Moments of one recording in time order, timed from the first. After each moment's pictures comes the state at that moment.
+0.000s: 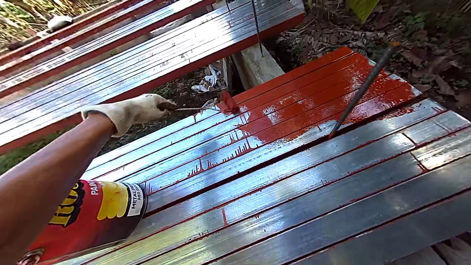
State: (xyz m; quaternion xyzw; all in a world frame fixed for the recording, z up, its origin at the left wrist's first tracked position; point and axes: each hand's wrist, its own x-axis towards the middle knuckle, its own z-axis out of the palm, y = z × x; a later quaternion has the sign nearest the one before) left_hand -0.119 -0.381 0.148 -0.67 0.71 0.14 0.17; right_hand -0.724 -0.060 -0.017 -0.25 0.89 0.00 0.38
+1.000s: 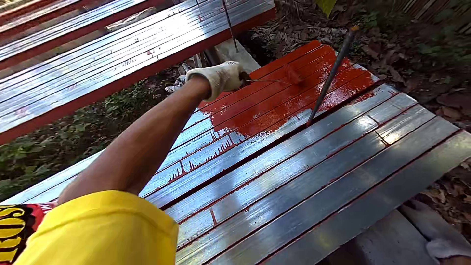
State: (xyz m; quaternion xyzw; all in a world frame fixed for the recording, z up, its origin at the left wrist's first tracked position) left_hand -0.370 -0.444 0.117 -0.48 0.86 0.12 0.14; right_hand -0.764 -0.029 -0.079 -0.30 0.89 -0.05 0.34
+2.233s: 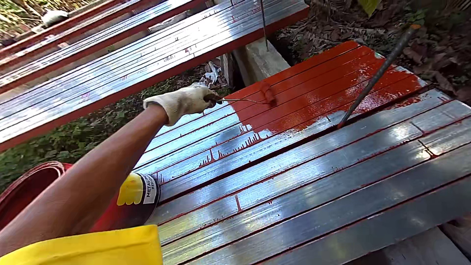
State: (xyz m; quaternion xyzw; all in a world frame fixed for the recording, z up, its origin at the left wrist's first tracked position) left_hand -0.177 -0.388 0.121 -0.57 0.80 0.13 0.14; right_hand -0.768 -0.038 -0.079 -0.34 0.89 0.04 0.29
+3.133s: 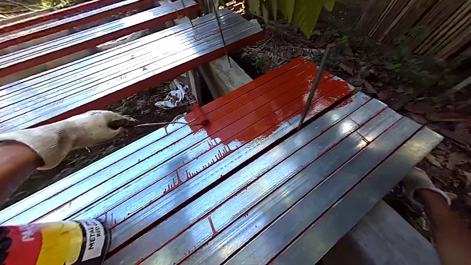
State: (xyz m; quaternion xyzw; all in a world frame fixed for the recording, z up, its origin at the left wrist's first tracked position) left_hand -0.062 -0.385 0.125 -0.60 0.78 0.07 0.14; right_hand -0.895 -0.084 -0.149 -0.35 0.92 0.01 0.19
